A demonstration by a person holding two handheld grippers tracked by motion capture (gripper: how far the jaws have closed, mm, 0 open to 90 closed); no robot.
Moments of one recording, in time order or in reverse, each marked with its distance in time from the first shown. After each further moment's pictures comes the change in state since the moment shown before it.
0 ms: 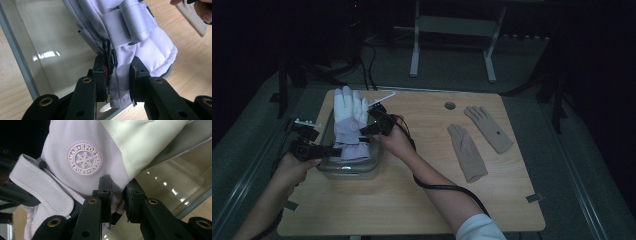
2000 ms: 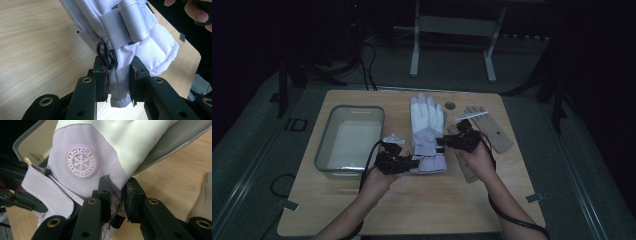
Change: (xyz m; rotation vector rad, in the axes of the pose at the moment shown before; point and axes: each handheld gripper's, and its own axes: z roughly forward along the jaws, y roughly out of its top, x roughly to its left) left arm -0.171 0.025 0.118 -0.121 -0.185 0.156; right arm -0.085 -0.137 -0.184 -0.115 -0.132 0.087
